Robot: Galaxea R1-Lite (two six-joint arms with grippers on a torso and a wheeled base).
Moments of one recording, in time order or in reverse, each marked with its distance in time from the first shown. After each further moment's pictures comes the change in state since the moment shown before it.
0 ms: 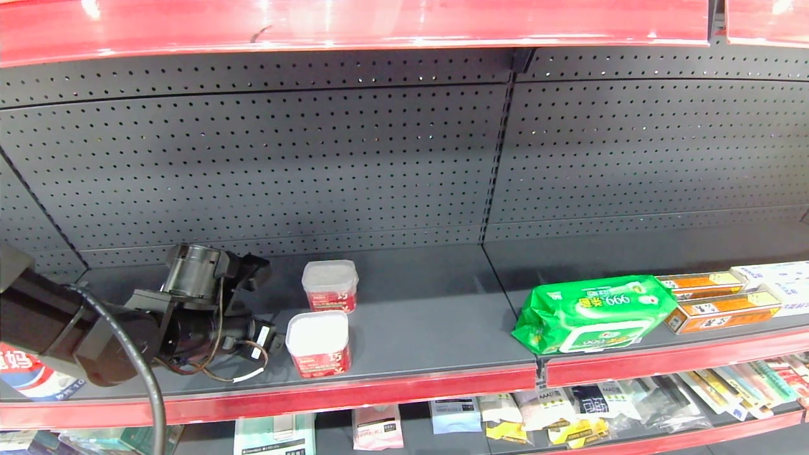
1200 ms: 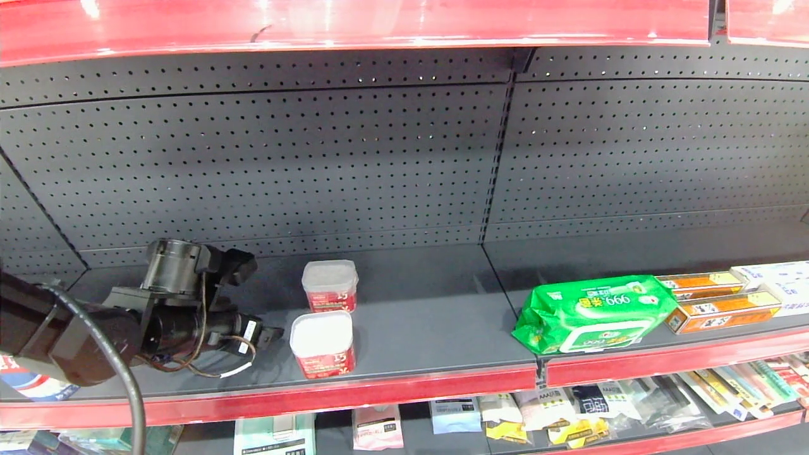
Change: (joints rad) left arm 0.057 -0.052 0.013 0.003 0.002 0.002; right arm 0.000 0.000 0.000 0.000 0.000 0.000
